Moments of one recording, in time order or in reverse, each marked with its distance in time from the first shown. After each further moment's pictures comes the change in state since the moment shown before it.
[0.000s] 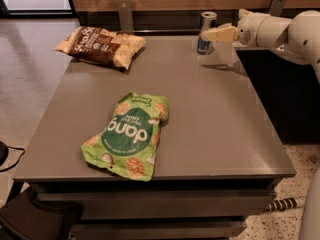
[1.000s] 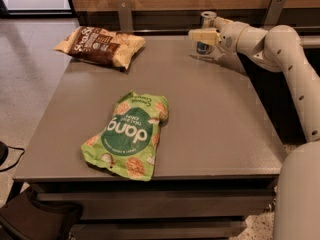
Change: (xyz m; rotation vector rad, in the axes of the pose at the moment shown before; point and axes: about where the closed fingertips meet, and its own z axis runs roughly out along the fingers) arm 0.020 0.007 0.057 -0.053 -0.100 0.049
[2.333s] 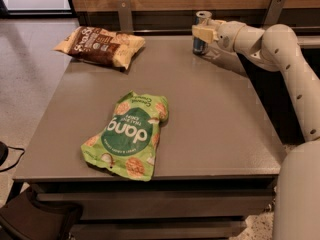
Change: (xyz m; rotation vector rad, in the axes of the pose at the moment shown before) arm -0.003 0.011 0.007 -0.022 -0.005 0.003
